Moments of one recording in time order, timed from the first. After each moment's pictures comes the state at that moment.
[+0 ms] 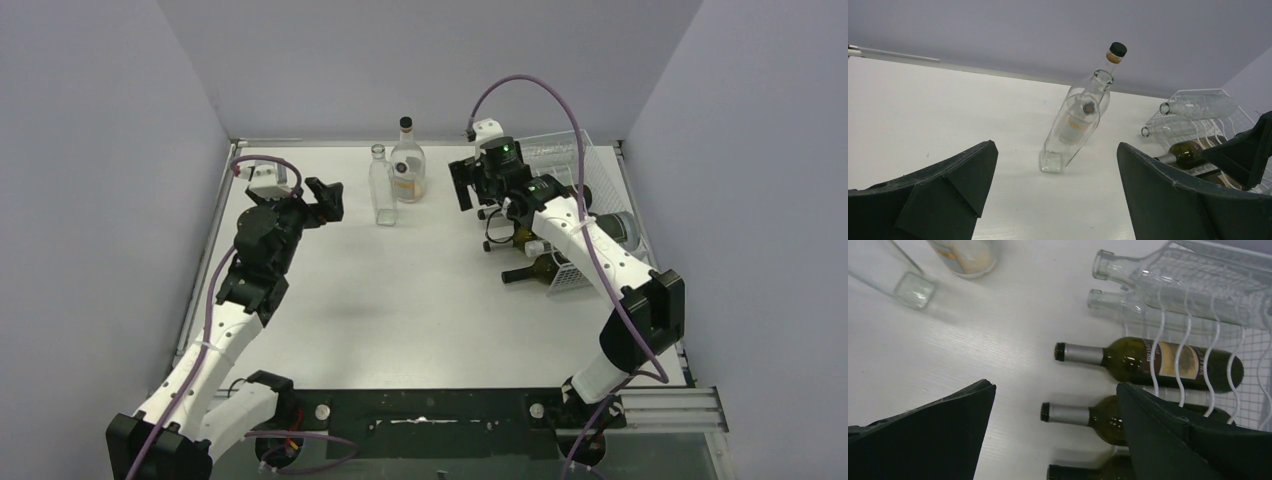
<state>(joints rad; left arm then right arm) -0.31 0.94 0.78 0.15 -0.15 -0.36 0.54 1.62 1.51 -0.51 0.23 0.01</state>
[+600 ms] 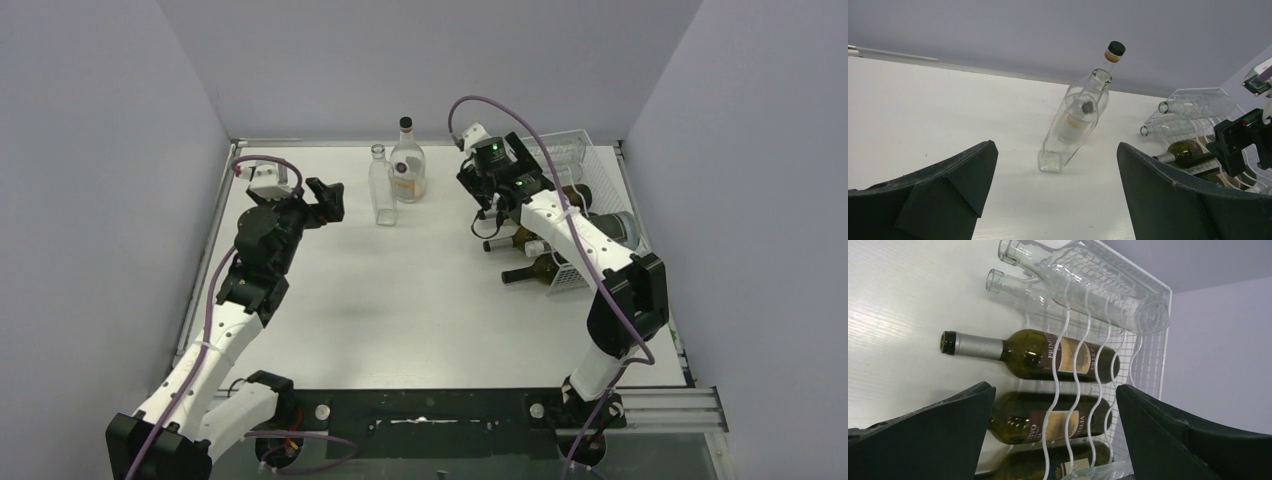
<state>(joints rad) -0.32 0.94 0.78 0.15 -0.15 -0.36 0.51 1.69 1.51 -0.51 0.55 -0.36</state>
